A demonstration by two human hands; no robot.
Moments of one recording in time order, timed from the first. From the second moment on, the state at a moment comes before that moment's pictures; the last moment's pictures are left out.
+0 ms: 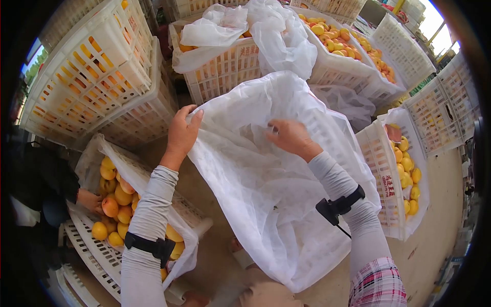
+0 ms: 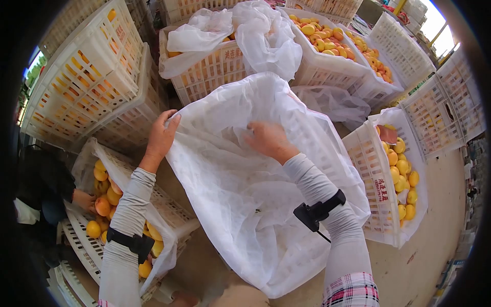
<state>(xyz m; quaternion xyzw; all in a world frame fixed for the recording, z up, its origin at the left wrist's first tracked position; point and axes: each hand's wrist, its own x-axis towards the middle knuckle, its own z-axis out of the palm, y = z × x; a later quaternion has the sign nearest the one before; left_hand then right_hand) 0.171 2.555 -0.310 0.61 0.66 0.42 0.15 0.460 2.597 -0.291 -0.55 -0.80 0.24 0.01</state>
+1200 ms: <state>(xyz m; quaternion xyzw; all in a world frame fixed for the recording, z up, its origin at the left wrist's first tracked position) 0.171 2.557 -0.303 0.57 0.66 0.43 0.24 0.412 2.617 -0.408 -0.53 -0.80 0.28 0.10</state>
